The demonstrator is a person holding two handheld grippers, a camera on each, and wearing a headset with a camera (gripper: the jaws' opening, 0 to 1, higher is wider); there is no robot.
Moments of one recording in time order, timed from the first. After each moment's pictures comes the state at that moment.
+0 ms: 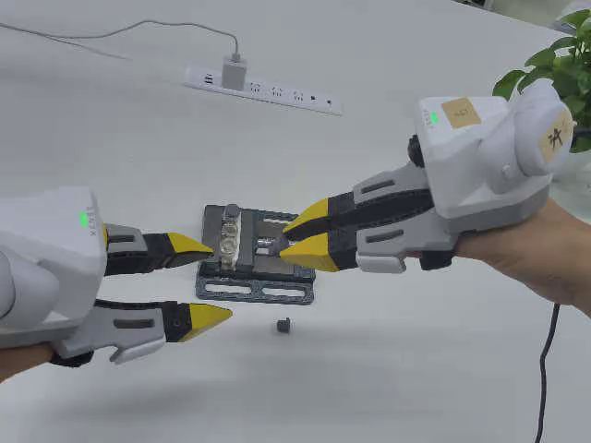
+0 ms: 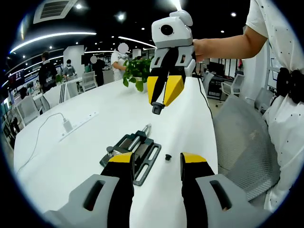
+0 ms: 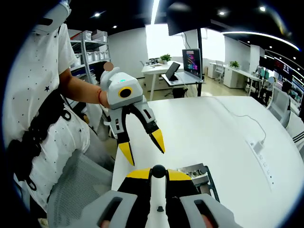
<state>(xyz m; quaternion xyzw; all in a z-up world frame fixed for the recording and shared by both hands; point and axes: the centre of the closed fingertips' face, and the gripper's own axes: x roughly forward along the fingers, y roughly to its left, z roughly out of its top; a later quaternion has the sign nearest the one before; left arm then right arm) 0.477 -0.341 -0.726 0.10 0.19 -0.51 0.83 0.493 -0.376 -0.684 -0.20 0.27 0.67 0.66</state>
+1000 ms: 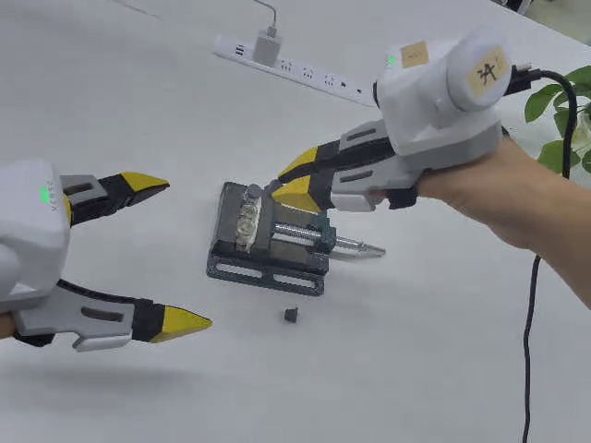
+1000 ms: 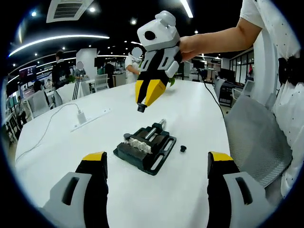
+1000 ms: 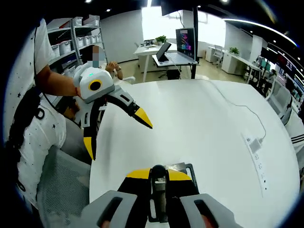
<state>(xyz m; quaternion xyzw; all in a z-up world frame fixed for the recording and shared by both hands) 0.489 -0.303 -0.751 0.07 0.16 -0.47 0.87 0.551 -0.345 -0.727 -0.27 0.33 0.63 0.65</state>
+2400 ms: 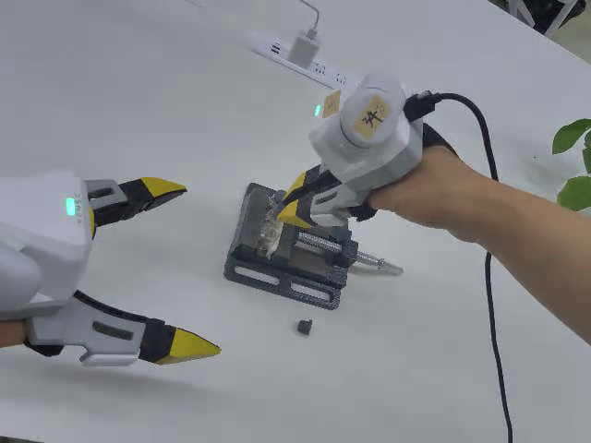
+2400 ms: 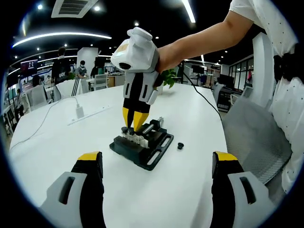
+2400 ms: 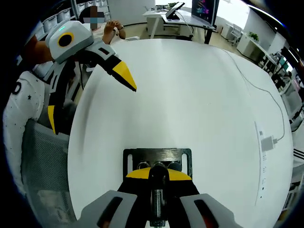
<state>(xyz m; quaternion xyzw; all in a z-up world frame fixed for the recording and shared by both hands) 0.488 -0.298 -0.762 0.04 0.16 -0.47 0.87 0.570 -0.339 -0.798 -0.41 0.40 0.60 0.56</state>
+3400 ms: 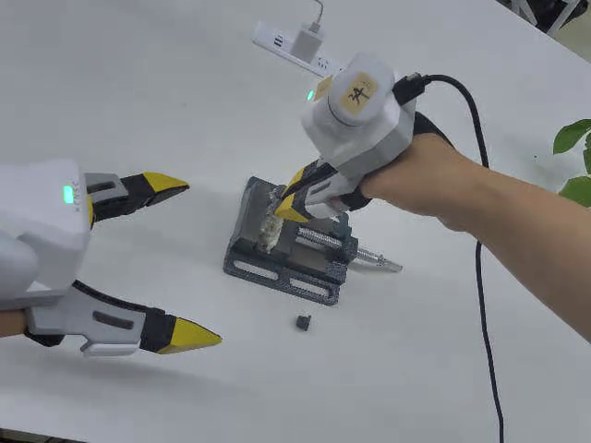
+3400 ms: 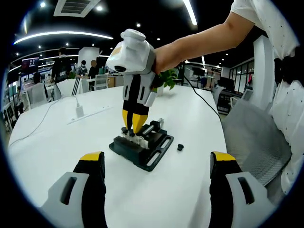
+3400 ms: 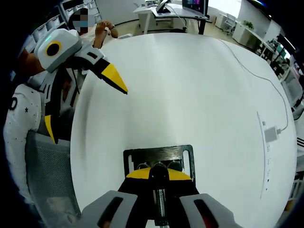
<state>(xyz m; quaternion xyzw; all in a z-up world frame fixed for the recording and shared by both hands) 0.488 -0.298 -0.762 0.03 0.16 -0.47 0.87 0.582 -0.341 -0.808 -0.40 0.44 0.58 0.56</state>
